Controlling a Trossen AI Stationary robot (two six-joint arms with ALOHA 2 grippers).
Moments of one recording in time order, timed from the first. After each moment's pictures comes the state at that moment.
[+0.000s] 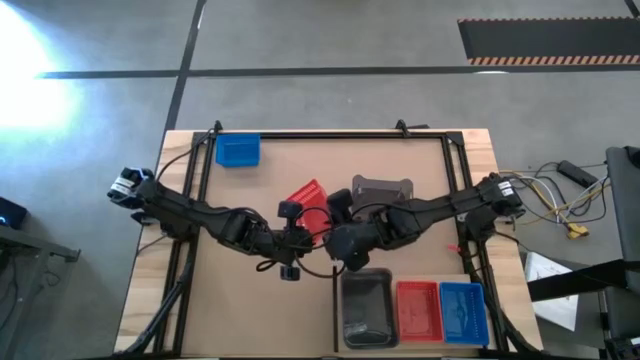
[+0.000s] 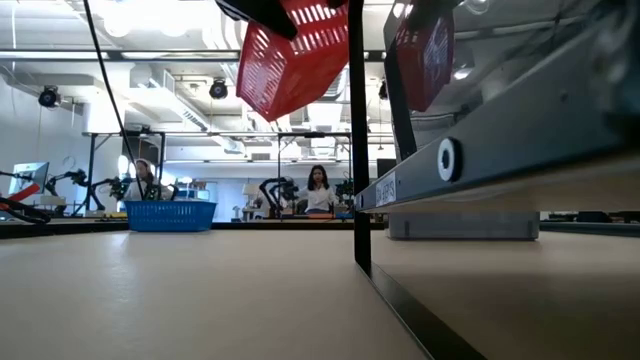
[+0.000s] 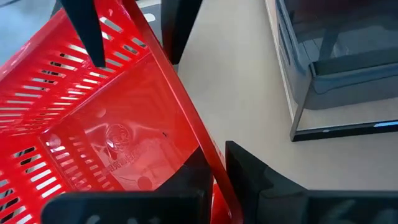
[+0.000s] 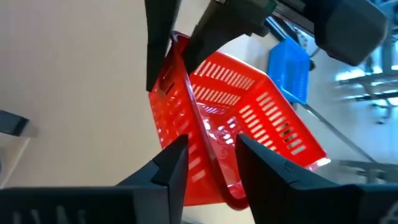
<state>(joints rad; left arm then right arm) -0.36 1.53 1.32 -0.58 -0.45 -0.07 0.29 1.82 1.84 -0.96 0.46 -0.36</state>
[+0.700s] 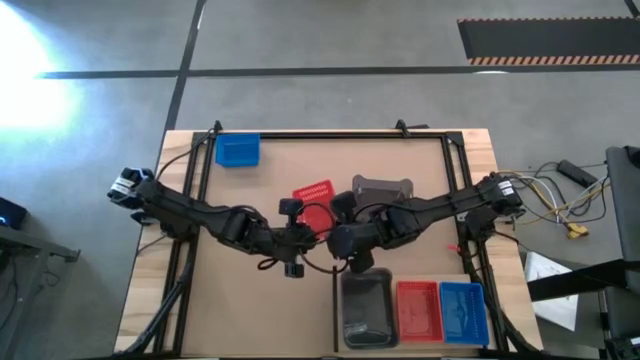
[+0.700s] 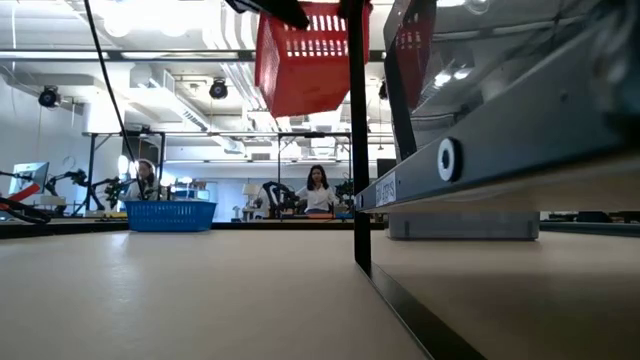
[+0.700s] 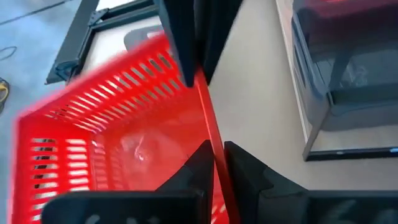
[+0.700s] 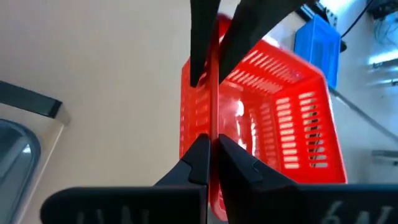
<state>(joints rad) -0.36 1.53 1.33 -0.54 -0.50 -0.06 0.29 1.82 1.83 -1.04 0.38 -0.27</state>
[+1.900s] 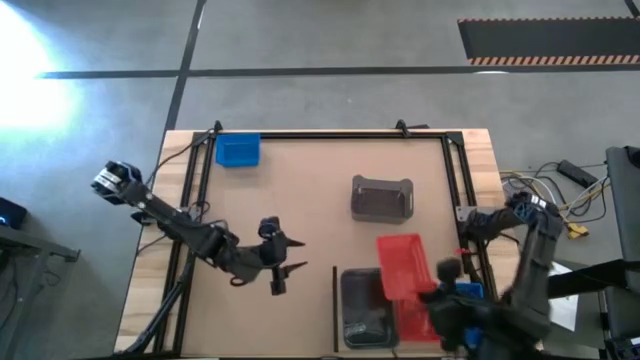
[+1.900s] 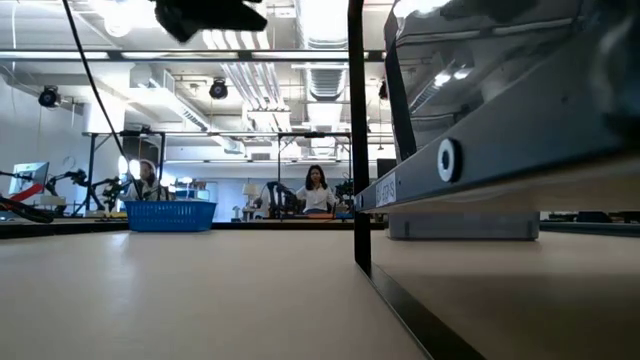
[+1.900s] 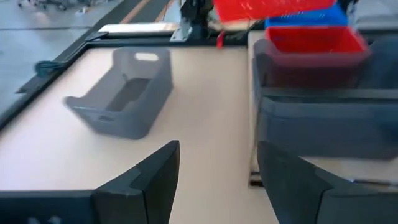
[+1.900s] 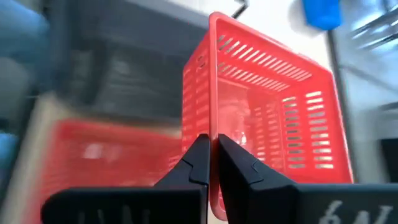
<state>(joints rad) -0.53 1.36 0.91 -0.05 -0.64 -0.28 1.07 1.74 1.78 -1.57 0.71 0.83</state>
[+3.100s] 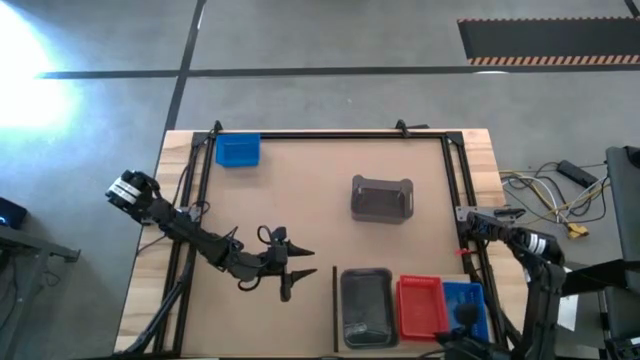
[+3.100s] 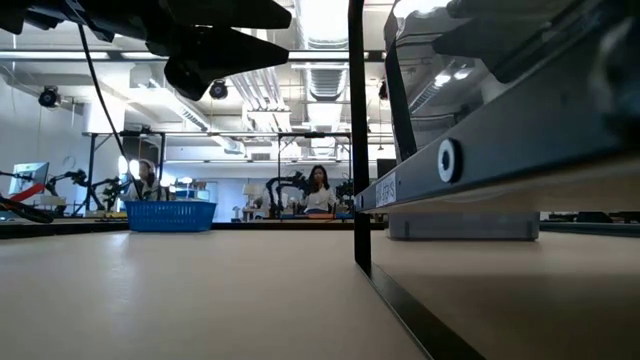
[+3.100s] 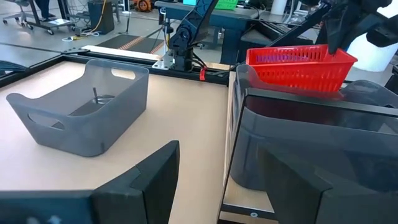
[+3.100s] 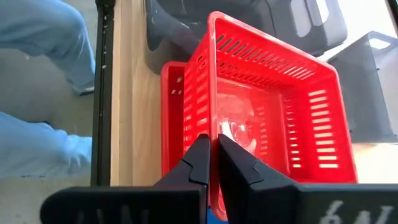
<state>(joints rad) -0.53 1.54 0.67 0.67 -0.63 -0.28 1.28 2.00 1.83 -1.55 0.62 1.30</state>
